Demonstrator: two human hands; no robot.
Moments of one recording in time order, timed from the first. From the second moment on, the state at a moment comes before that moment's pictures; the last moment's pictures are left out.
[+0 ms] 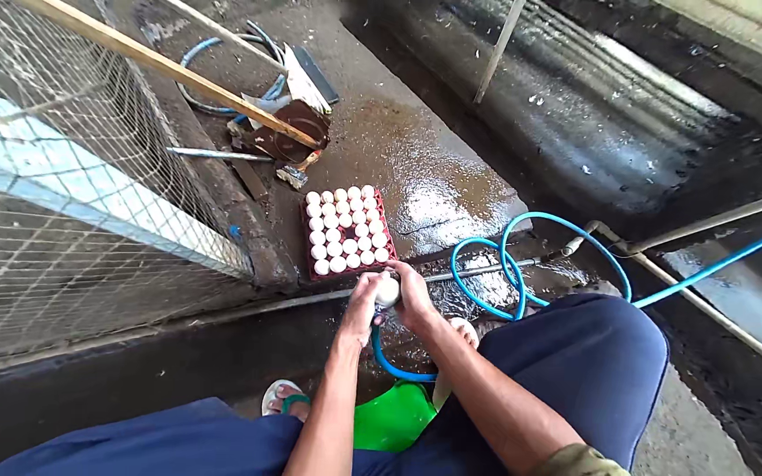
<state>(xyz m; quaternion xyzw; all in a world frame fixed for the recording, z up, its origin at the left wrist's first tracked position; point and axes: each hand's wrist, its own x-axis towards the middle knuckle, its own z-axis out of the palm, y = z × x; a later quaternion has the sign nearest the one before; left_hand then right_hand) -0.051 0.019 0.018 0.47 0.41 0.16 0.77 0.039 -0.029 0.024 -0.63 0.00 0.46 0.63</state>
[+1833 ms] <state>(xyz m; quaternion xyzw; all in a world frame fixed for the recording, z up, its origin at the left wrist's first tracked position) -0.046 0.009 0.015 0.57 0.33 0.24 0.72 0.017 -0.042 0.030 -0.69 -0.11 0.34 0.63</state>
